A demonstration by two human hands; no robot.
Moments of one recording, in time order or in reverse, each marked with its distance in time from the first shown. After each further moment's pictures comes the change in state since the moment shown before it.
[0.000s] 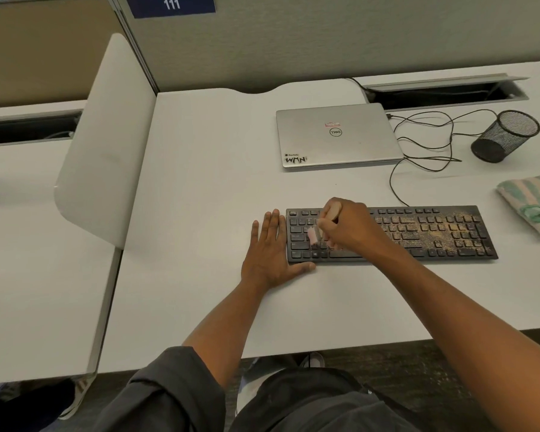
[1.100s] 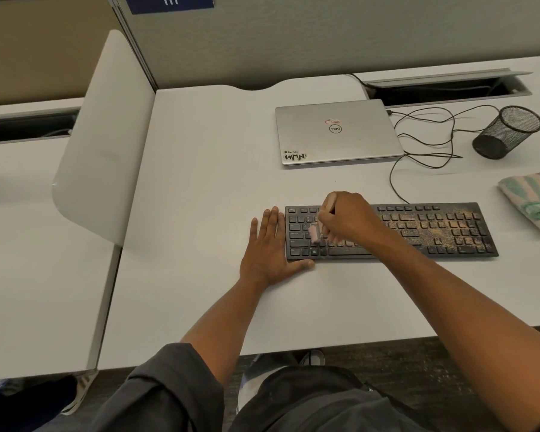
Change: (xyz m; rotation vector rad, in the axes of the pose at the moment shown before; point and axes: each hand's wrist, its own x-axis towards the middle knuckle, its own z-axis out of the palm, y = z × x) left_hand 0.000 0.000 -0.001 -0.001 0.000 -0.004; right_hand 0.018 0.002 -0.002 -0.122 -0.035 -0.006
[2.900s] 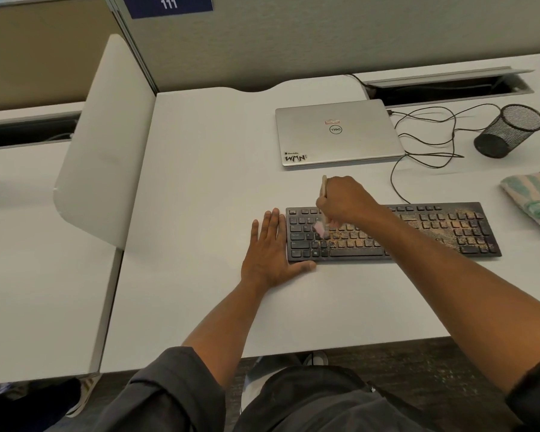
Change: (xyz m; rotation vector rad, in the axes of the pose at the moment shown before) left_hand 0.000 0.001 -0.001 -0.007 0.006 0.006; right_hand 0.032 -0.015 -0.012 -0.174 -0.045 0.013
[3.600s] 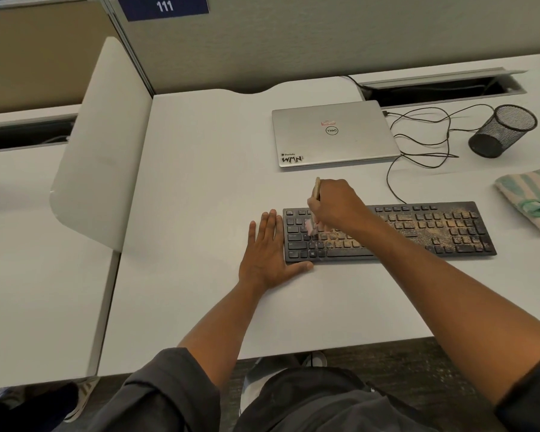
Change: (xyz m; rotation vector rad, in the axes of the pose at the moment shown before) left_hand 0.000 -0.001 0.002 0.018 0.009 0.002; right_hand -0.012 -0.009 0.005 0.029 0.083 -0.038
